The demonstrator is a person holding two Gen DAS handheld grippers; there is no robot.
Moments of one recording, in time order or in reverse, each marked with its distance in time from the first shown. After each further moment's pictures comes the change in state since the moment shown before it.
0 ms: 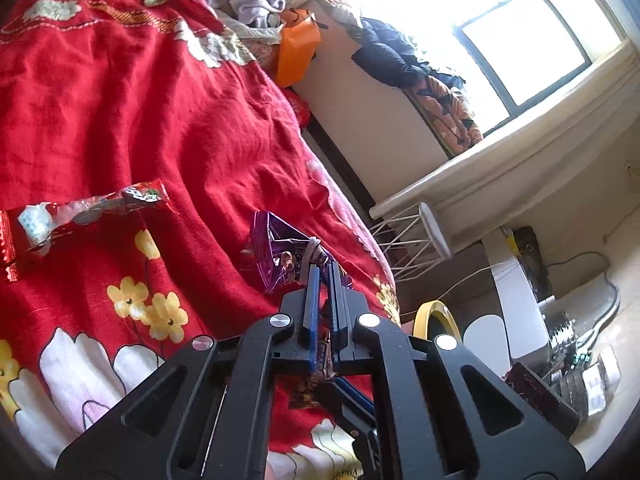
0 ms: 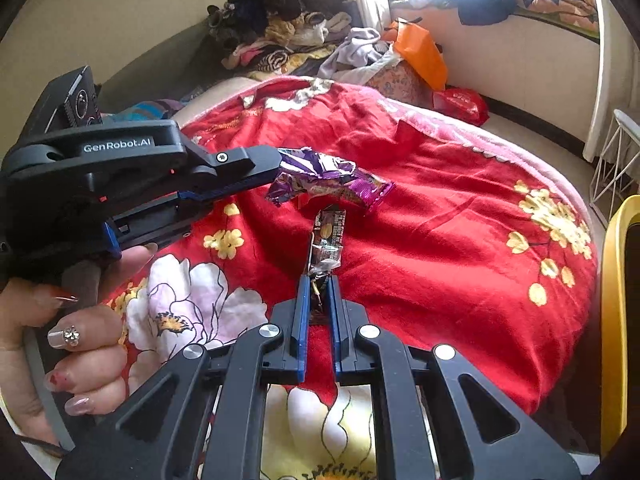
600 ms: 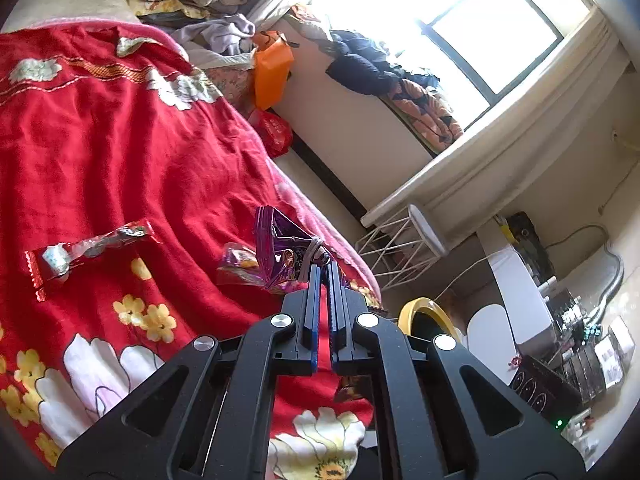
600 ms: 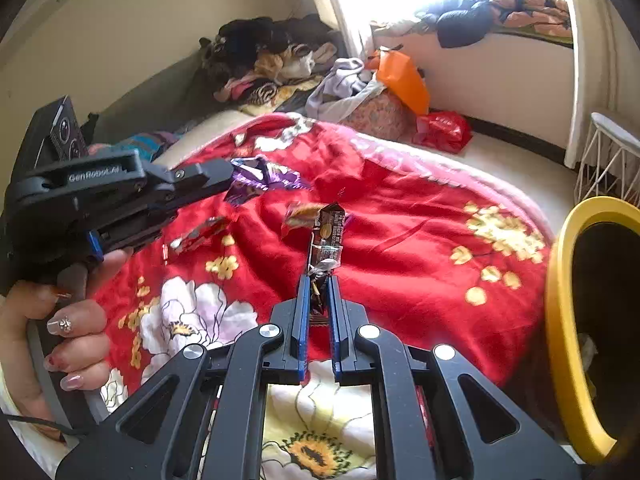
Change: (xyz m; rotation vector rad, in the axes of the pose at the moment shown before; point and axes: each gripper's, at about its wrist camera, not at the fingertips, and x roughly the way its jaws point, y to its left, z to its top) left arm -0.022 -0.037 0.003 0.122 -0.054 -0.006; right arm -0.052 -0.021 0.002 0.038 -0.114 -0.036
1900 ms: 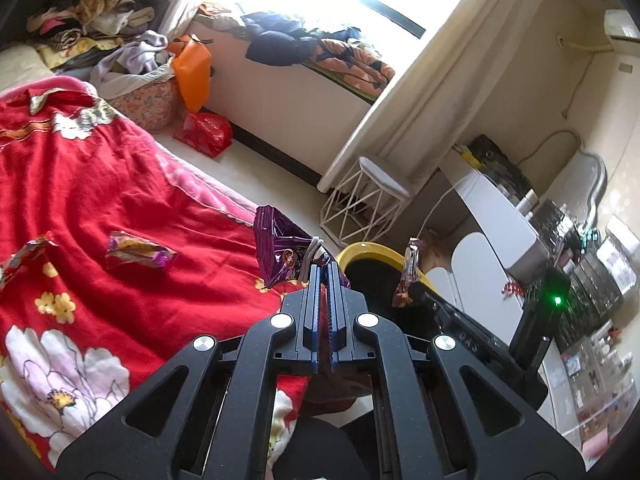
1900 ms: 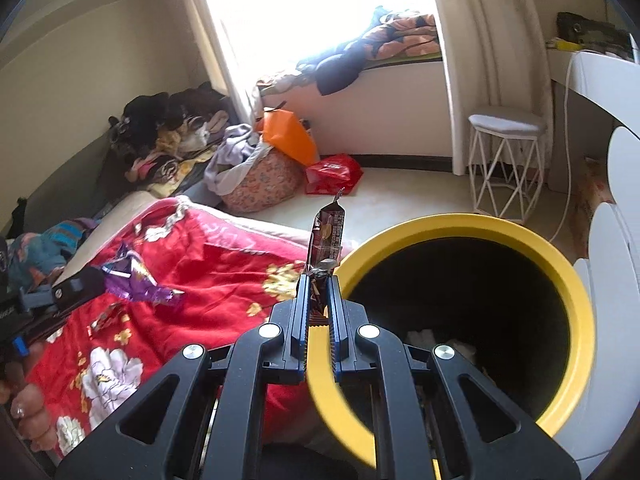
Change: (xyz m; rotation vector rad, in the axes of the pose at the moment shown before) left arm 0.020 -0.104 -0.051 0.296 0.089 -0.079; right arm -0.096 -0.127 -0.005 0.222 -0.204 -0.294
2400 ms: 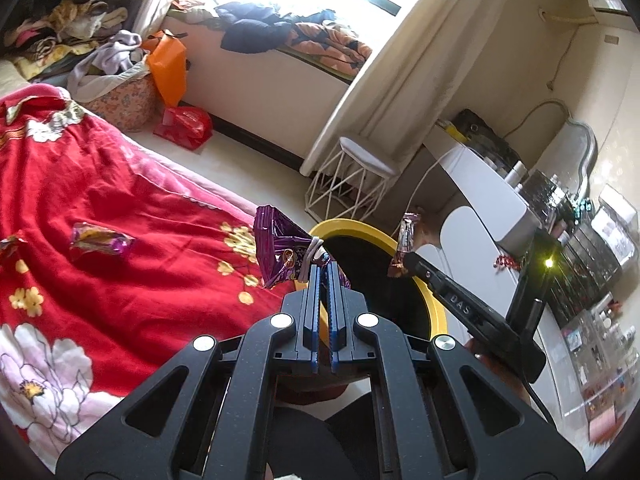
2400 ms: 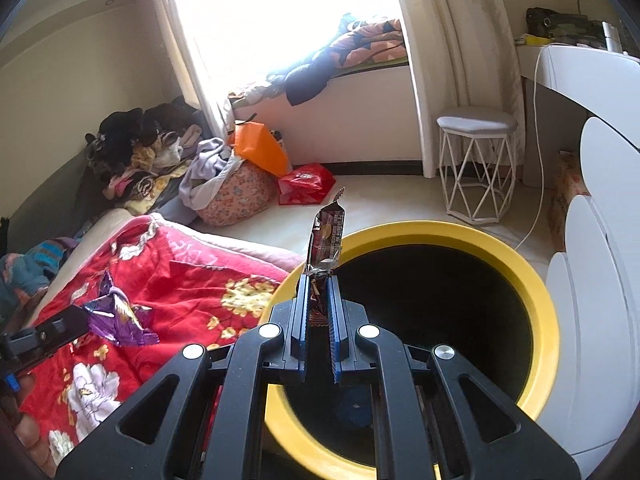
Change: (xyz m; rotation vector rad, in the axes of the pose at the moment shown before) left arm 0.019 -0.032 -0.017 0.068 0.052 -0.034; right arm -0.006 -0.034 0.003 0.049 -0.031 -0.079
